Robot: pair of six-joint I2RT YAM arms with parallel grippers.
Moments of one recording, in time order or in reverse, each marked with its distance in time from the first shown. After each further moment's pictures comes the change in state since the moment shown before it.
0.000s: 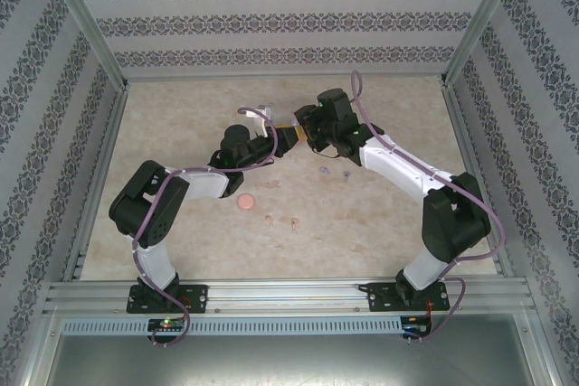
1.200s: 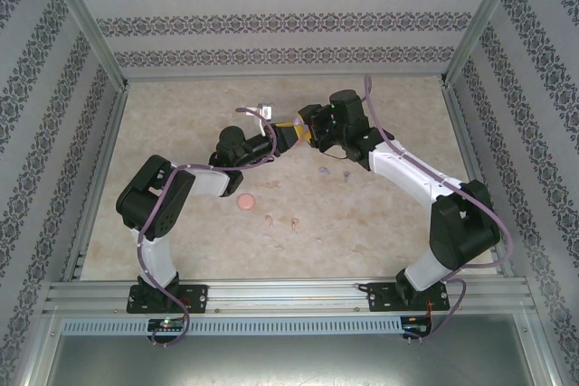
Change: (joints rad) left arm 0.028 0.066 0.005 0.214 0.146 -0.074; right arm -0.042 -0.067 -0.083 0.098 -0.135 0.056
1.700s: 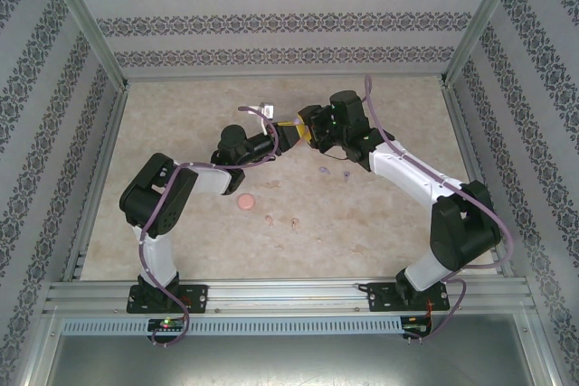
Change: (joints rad) left arm 0.001 0.027 0.026 0.009 0.019 -0.007; right arm 0.001 -0.004 -0.006 -0.001 -0.003 0.000
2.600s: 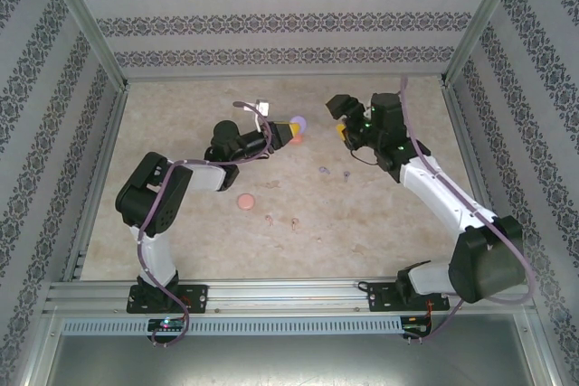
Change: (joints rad) left arm 0.070 -0.020 0.005 -0.029 0.148 -0.048; right arm -0.185 -0.232 -0.177 0.065 -0.070 -0.352
